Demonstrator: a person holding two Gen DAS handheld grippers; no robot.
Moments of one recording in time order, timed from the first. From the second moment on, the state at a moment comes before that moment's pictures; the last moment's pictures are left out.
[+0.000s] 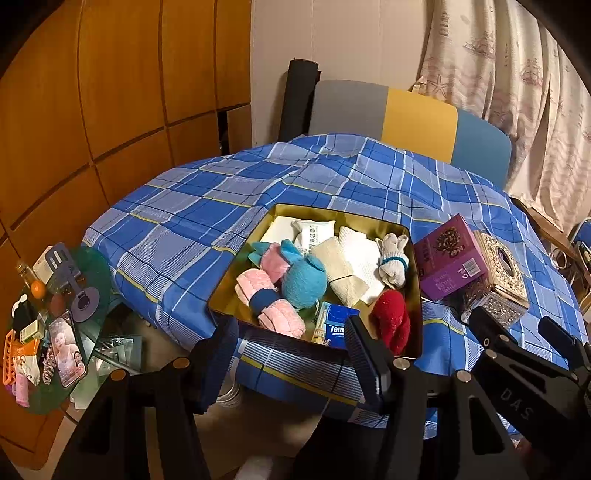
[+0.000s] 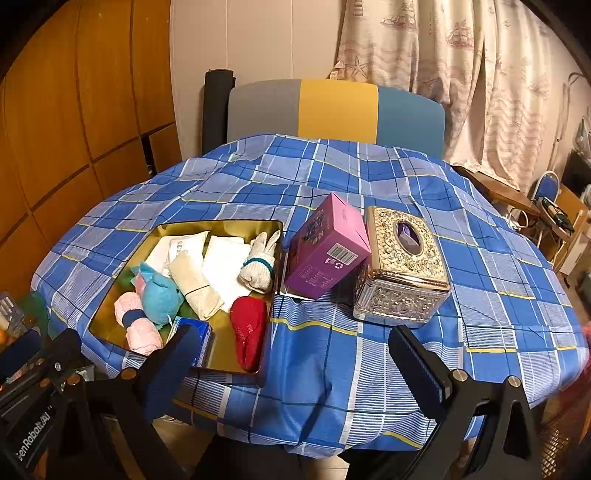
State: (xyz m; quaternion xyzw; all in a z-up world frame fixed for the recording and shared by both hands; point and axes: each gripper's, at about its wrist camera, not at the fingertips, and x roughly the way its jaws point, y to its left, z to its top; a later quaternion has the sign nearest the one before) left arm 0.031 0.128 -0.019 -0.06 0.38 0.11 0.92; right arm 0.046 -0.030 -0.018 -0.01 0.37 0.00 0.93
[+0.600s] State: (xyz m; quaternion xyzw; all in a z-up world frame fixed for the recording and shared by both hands) left arm 0.032 0.126 -0.021 -0.06 0.38 0.11 0.92; right arm 0.048 -0.034 -0.018 0.00 0.37 -0.01 0.93
